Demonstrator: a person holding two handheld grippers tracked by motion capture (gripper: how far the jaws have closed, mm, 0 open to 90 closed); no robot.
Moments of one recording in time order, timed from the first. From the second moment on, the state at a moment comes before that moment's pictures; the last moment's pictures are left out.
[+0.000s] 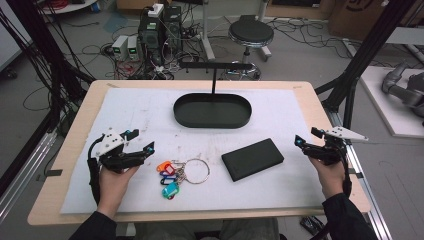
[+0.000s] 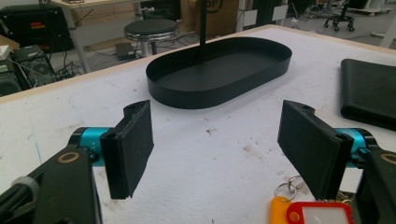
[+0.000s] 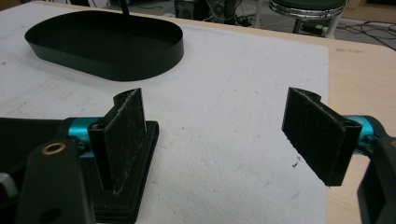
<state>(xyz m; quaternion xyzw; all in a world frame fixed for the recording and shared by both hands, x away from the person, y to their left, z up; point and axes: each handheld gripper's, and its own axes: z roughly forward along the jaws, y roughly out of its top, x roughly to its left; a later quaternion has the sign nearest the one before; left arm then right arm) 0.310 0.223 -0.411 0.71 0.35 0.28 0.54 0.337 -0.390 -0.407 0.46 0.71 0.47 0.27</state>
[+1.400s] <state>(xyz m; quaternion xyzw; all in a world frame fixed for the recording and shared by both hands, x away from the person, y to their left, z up) 0.310 0.196 -0.419 0.73 0.33 0.24 0.54 0.366 -0.357 -0.413 0.41 0.76 0.45 0.22</state>
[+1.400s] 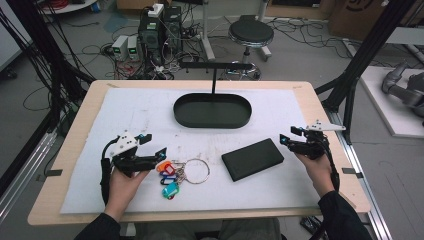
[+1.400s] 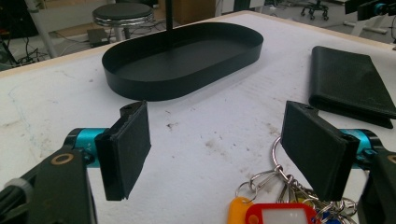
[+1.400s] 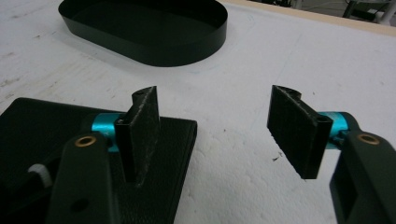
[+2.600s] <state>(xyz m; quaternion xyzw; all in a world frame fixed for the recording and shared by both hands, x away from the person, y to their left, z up) 0.310 0.175 -0.419 0.75 0.32 0.23 0.53 0.395 -0.329 -0.426 0.41 0.81 0.40 0.12</state>
